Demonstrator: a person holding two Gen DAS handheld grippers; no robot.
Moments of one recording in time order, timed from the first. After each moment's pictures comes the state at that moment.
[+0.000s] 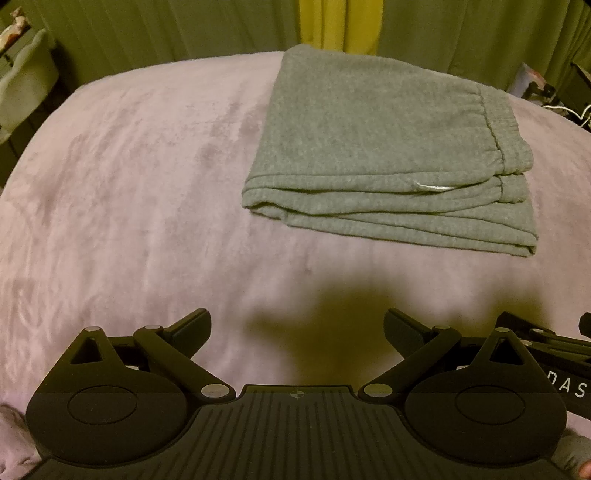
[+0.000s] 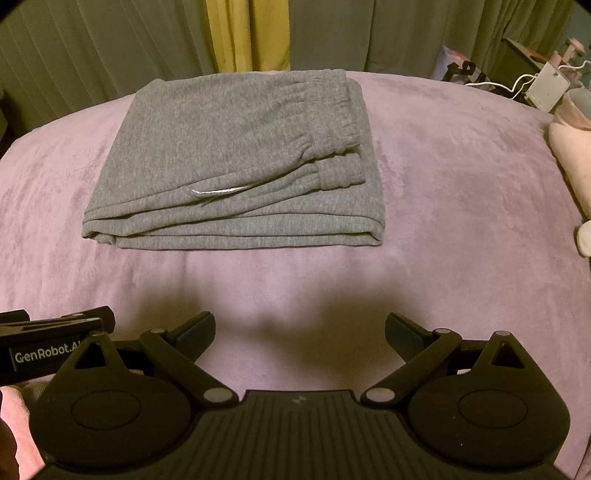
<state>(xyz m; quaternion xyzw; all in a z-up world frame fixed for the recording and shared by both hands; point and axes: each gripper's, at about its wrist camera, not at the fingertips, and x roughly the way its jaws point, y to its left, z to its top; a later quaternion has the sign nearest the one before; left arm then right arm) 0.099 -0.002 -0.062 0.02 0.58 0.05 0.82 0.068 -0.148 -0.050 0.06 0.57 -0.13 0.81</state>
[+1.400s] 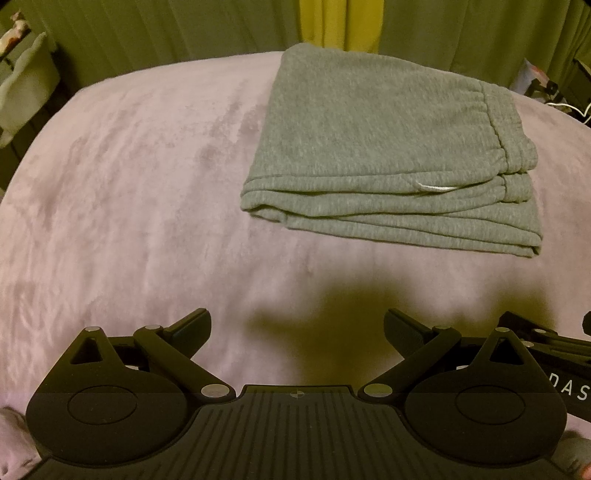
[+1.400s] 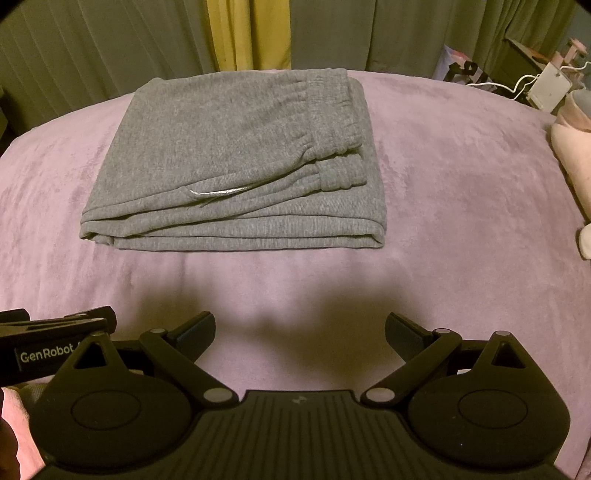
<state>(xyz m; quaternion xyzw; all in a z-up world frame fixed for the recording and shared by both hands) 0.104 -0.004 -0.067 0.03 0.58 0.05 0.81 0.071 -0.149 -0.054 0.06 0.57 -0.13 0.81</state>
